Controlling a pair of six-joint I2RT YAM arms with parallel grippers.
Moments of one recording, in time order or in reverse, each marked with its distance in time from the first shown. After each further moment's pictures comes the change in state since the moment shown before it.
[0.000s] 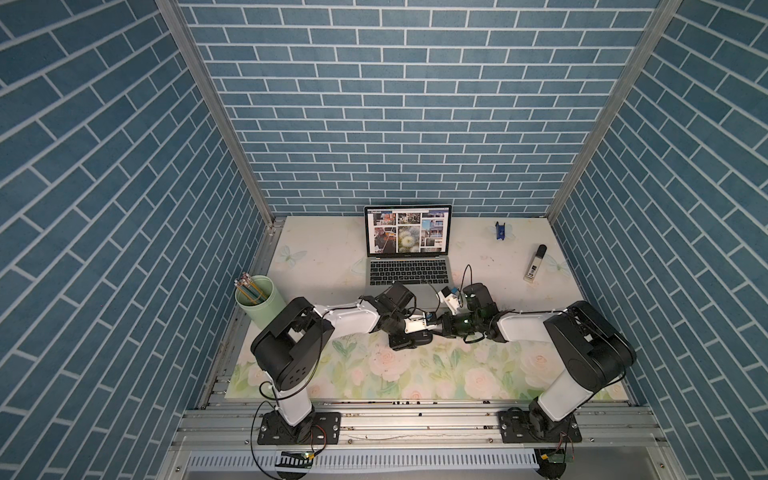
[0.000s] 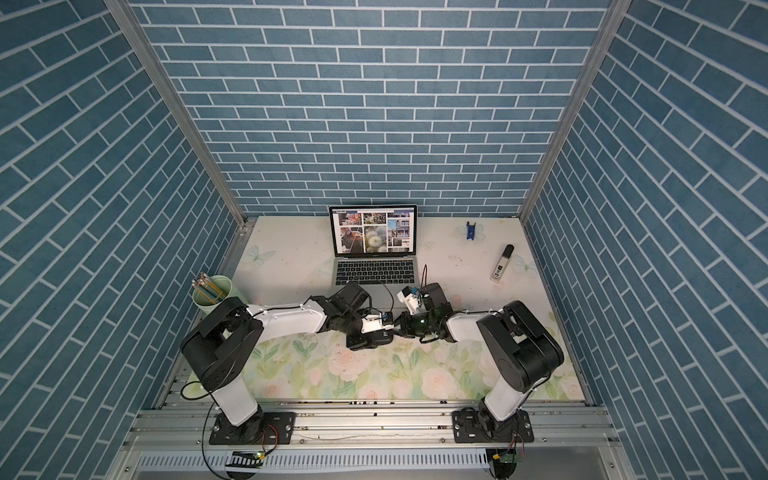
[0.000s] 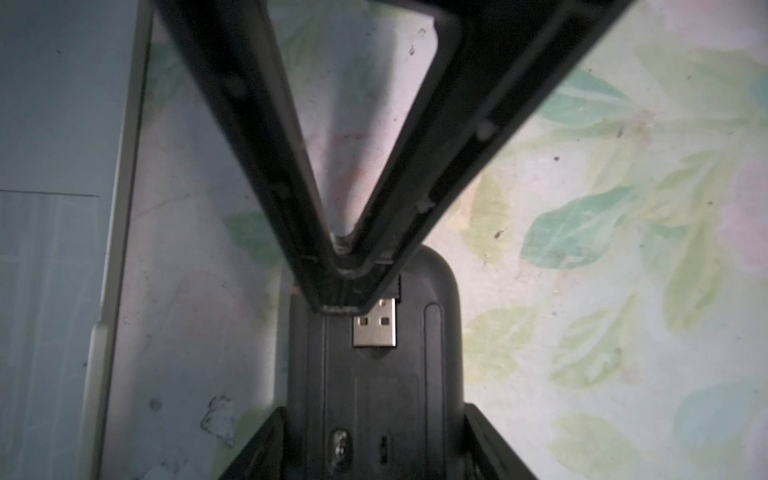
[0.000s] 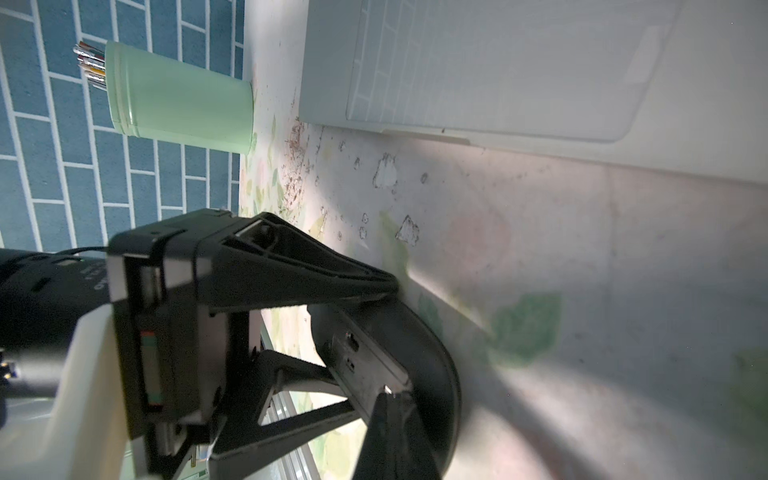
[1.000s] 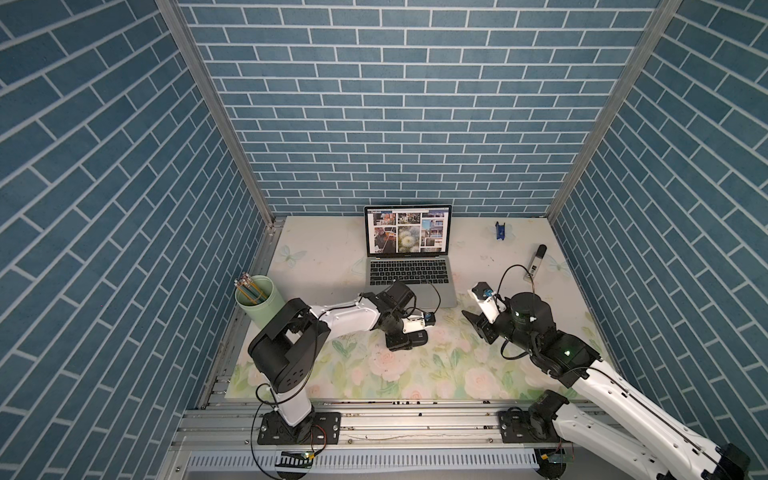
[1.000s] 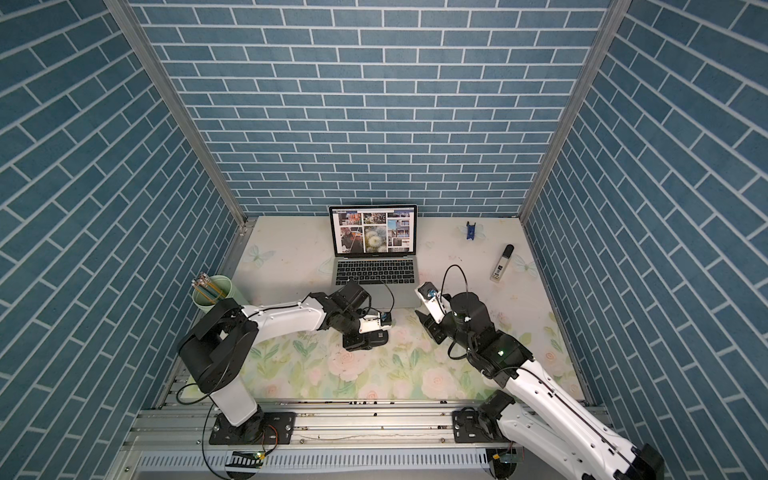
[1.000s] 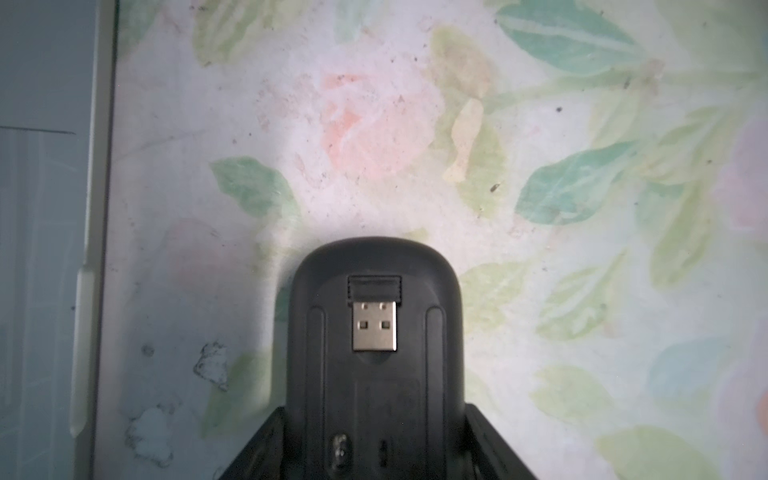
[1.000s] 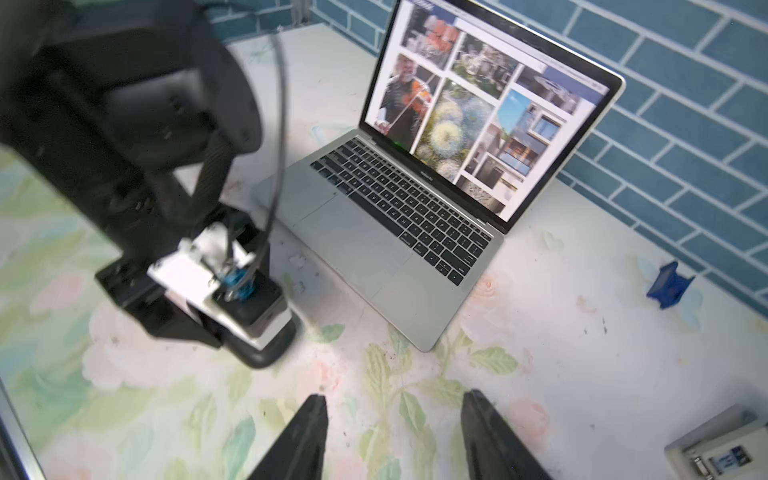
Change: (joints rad) left arm -0.003 -0.032 0.064 -0.171 -0.043 -0.010; right arm 0.155 -0.922 0.050 -0.651 0.758 -0.905
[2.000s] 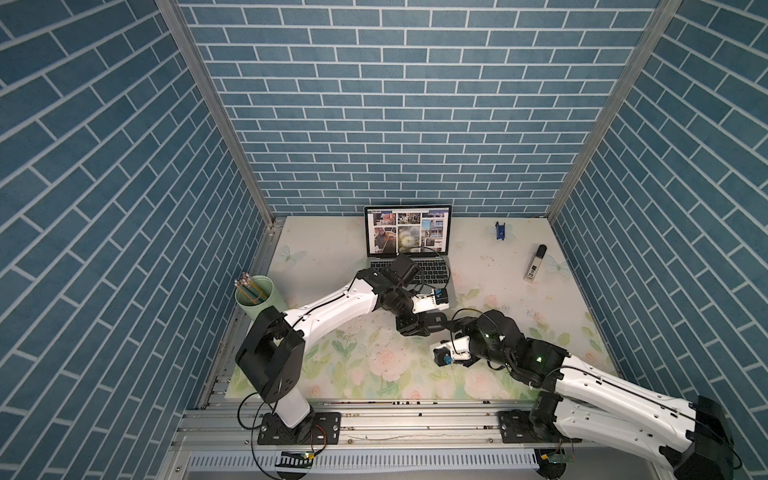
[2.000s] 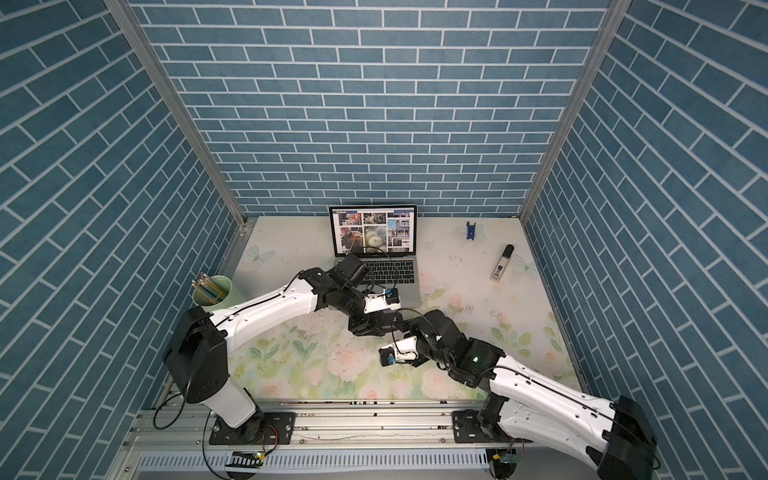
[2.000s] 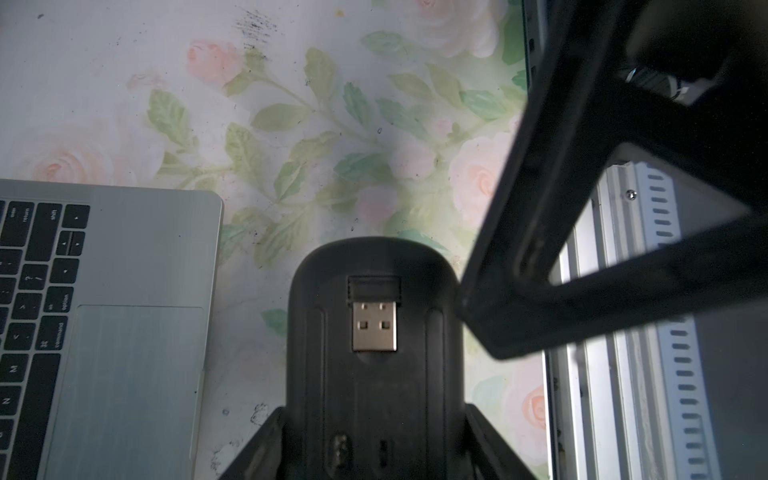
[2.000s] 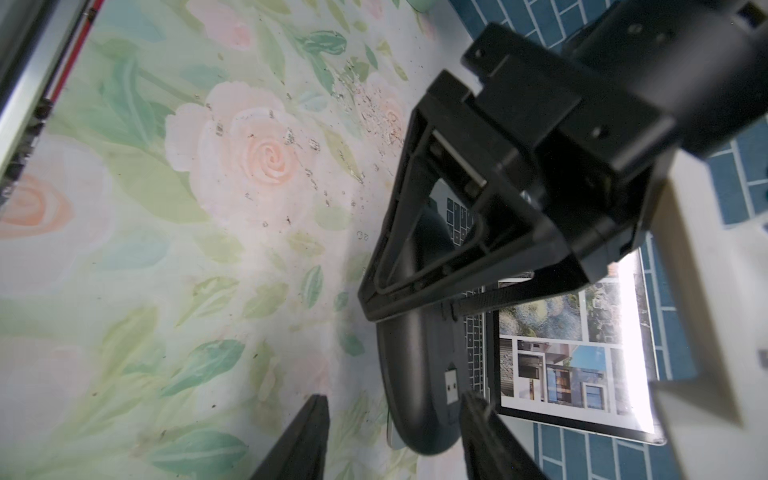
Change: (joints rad) left arm 0.001 -0.078 0.273 -0.258 0.240 -0.026; right arm 0.279 0.163 -0.085 0.189 0.015 -0.743
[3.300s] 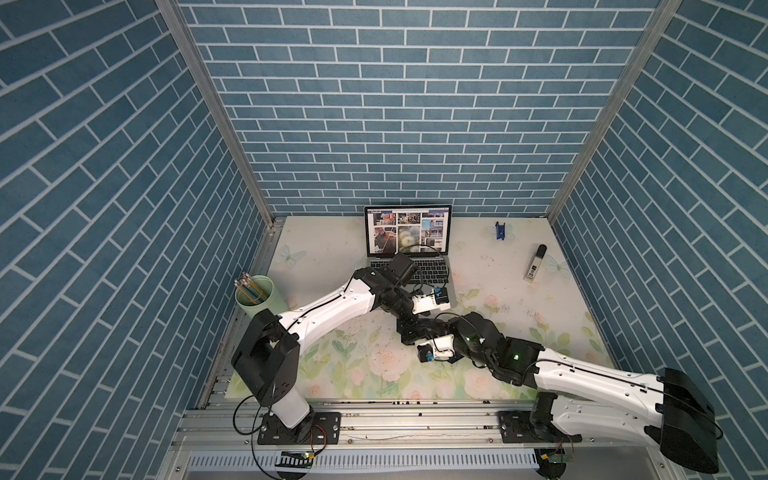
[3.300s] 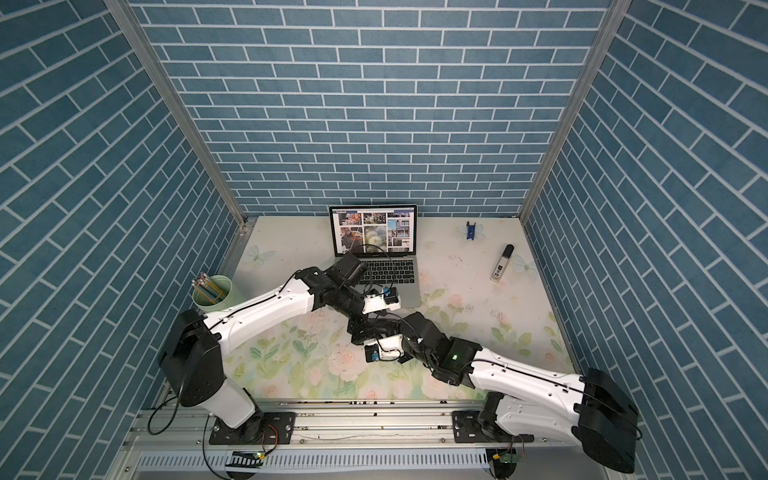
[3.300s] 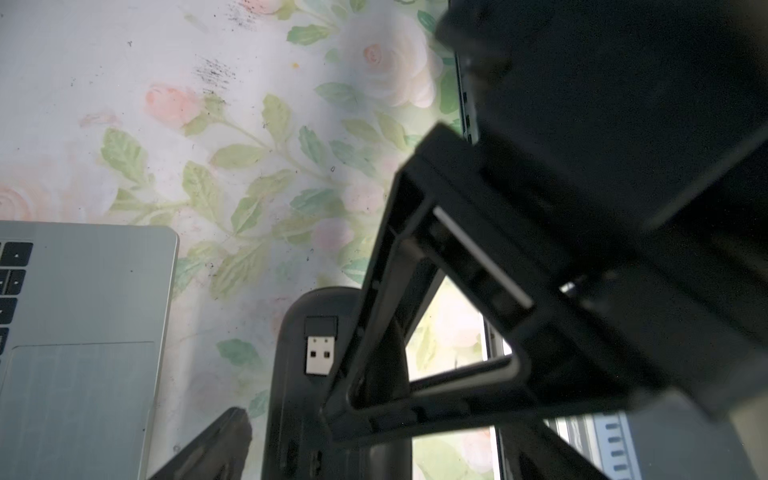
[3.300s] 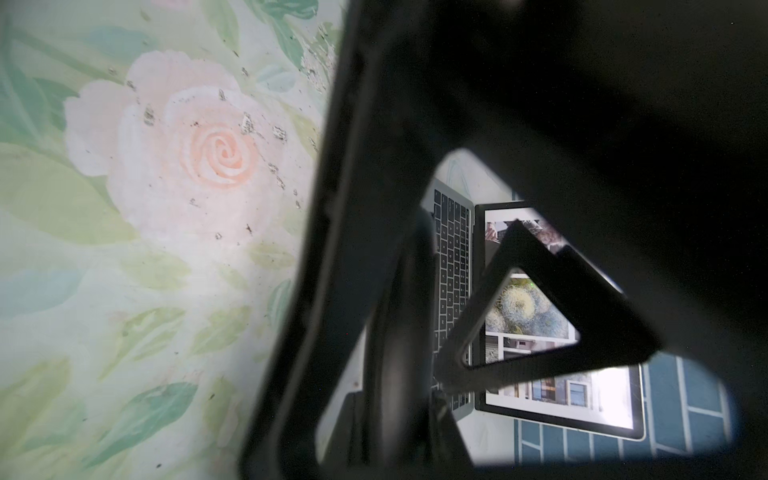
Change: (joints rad) left arm 0.003 -0.024 0.008 -0.023 0.128 -0.017; right arm 0.083 0.166 0.011 0.143 0.155 0.049
